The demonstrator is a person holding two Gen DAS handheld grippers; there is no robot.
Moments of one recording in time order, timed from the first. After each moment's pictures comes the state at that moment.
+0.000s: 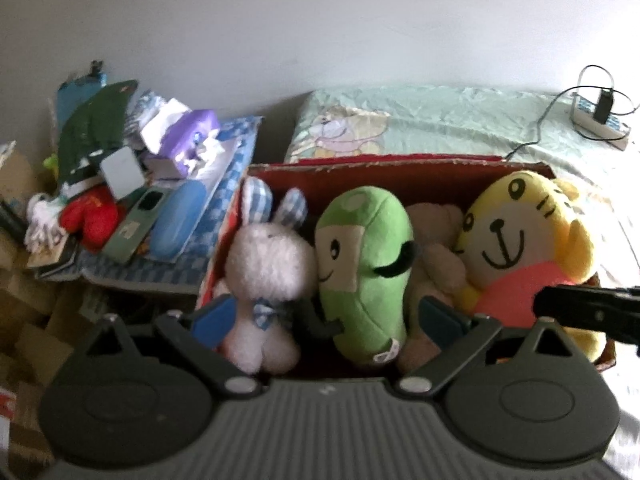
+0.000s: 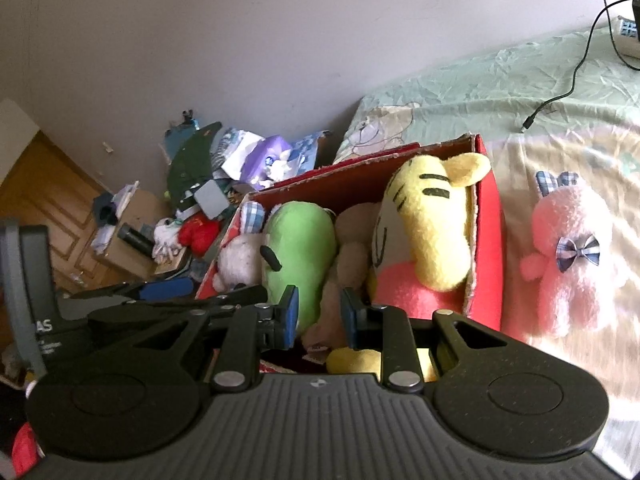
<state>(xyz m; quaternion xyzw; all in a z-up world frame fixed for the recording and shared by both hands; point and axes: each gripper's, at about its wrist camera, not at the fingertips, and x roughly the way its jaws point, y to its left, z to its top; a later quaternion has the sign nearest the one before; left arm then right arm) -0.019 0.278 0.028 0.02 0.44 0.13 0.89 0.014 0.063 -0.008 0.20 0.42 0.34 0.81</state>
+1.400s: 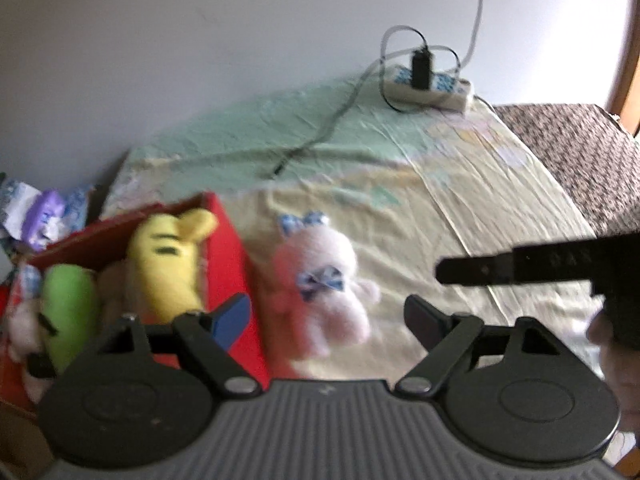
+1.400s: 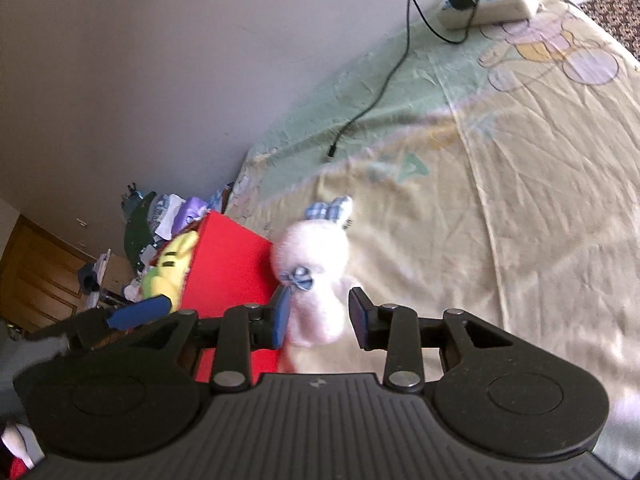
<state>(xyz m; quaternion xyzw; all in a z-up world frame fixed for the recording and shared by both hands) 0.018 0.031 0.001 0.08 0.44 -0.03 0.90 0.057 -0.164 -0.076 0.30 0.44 0.27 0.81</state>
